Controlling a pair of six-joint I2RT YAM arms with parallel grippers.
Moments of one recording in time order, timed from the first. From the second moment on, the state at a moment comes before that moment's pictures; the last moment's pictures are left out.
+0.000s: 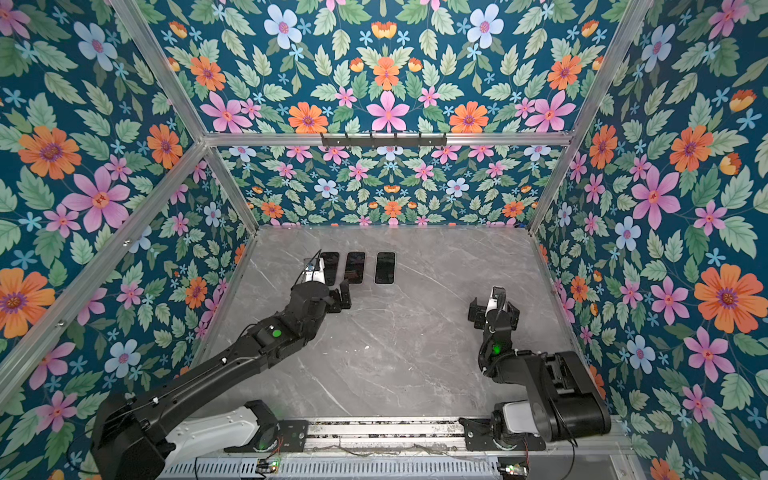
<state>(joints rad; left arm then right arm) -0.77 1.09 0.72 -0.08 -0.60 -0.34 0.10 1.44 0.19 0.92 0.31 0.05</state>
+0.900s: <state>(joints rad) -0.07 1.33 0.18 0.92 -0.24 0.02 -0.01 1.44 0.30 0.78 0.11 0.10</state>
